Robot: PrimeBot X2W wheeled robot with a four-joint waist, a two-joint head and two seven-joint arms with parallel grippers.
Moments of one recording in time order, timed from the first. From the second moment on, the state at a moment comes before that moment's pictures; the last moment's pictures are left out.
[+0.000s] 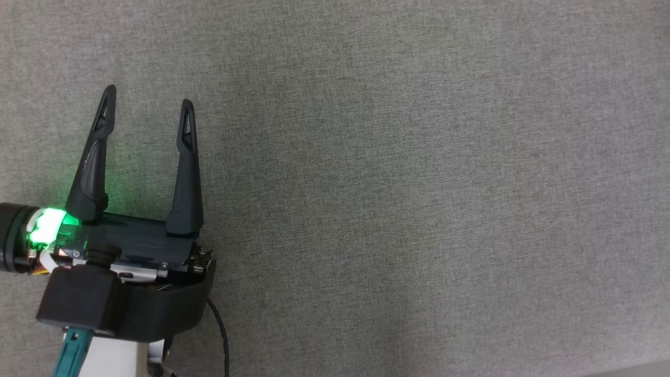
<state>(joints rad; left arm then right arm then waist) -0.37 0.12 -0.10 -0.21 0.03 -0.08 -0.26 -1.18 -1.03 0.55 0.69 0.51 0.13 0.06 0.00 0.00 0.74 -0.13</state>
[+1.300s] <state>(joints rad) -0.03 0.10 0.01 -0.04 -0.07 -0.05 -0.26 -0.64 -0.48 0.21 0.49 0.31 0.13 -0.26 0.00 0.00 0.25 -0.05</state>
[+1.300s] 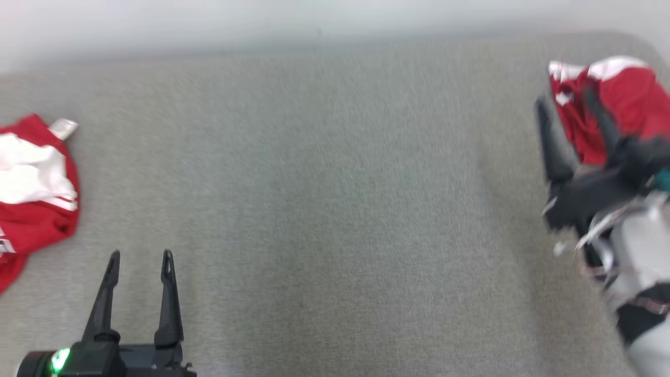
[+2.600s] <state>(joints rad) 0.06 0.07 0.03 0.09 -0.06 -0.10 -0.26 0.02 -0.11 -0.01 0.20 0.19 0.13 -0.26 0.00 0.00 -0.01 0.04</state>
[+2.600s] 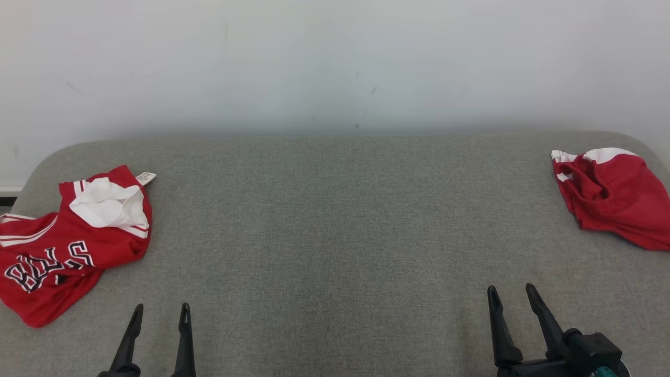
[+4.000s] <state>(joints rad) 0.04 0.07 0.03 0.13 -0.05 -0.10 -0.26 0.05 -0.07 -0.05 0.21 0.18 0.13 -0.26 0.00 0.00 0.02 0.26</state>
